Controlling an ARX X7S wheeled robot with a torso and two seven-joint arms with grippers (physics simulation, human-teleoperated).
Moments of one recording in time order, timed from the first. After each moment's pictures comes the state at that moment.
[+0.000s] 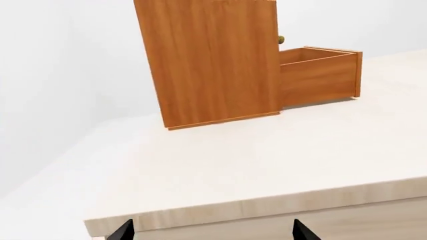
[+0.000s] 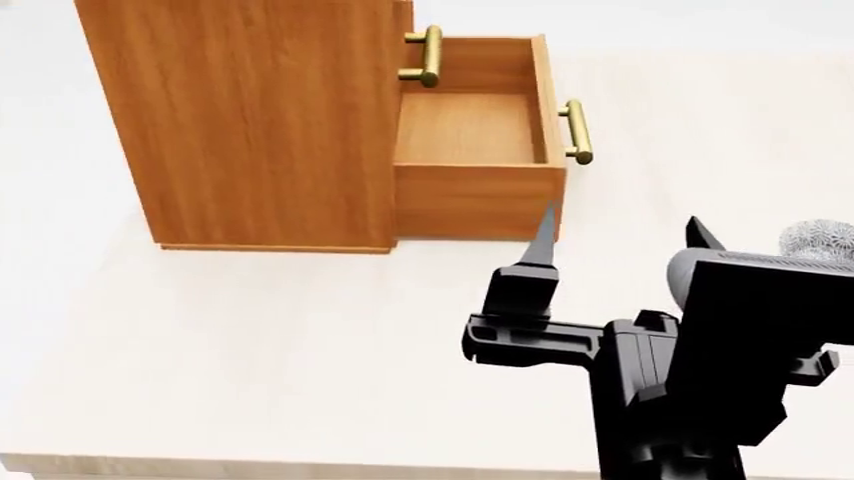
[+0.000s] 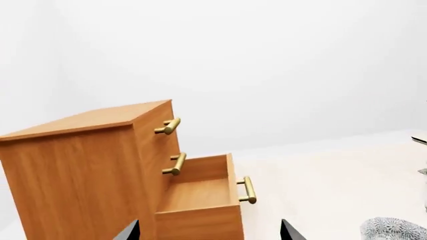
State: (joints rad) left arm 0.34 -0.19 0.19 0.33 0.05 0.00 -0.25; right arm 0.49 0.15 0.10 -0.75 0.52 1.06 0.31
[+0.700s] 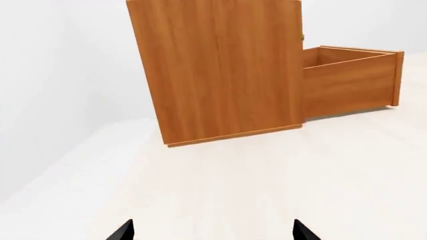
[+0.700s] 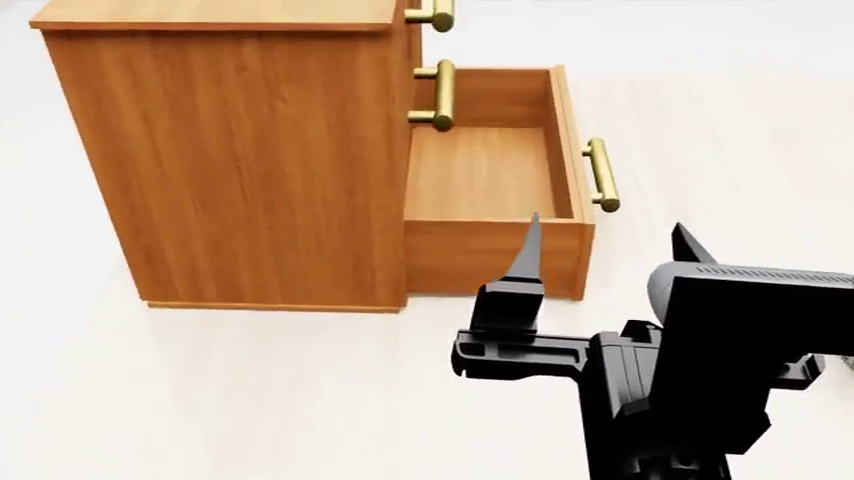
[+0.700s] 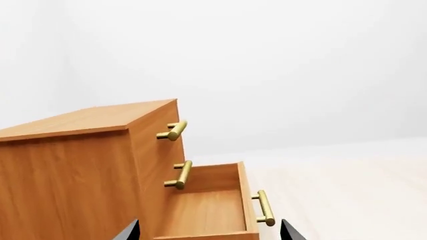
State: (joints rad) left arm 0.33 -0.21 0.21 0.33 0.04 0.00 -0.27; right arm 0.45 0.18 0.06 -0.74 0.52 1.00 0.31
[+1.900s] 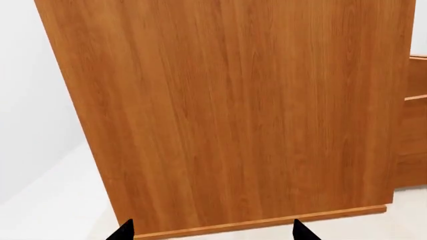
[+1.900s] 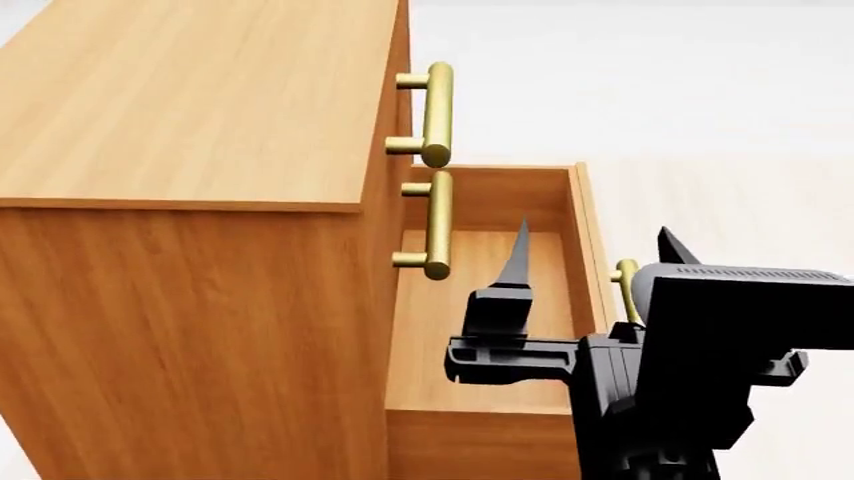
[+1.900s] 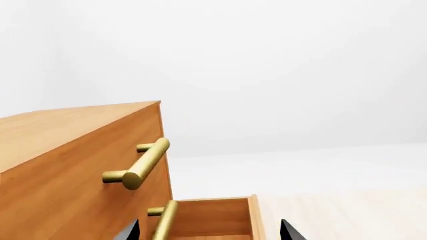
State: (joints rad) left arm 0.33 -0.24 0.24 0.32 0.02 0.02 -0.31; right arm 0.45 0.22 0.01 -0.69 0.53 0.95 0.32
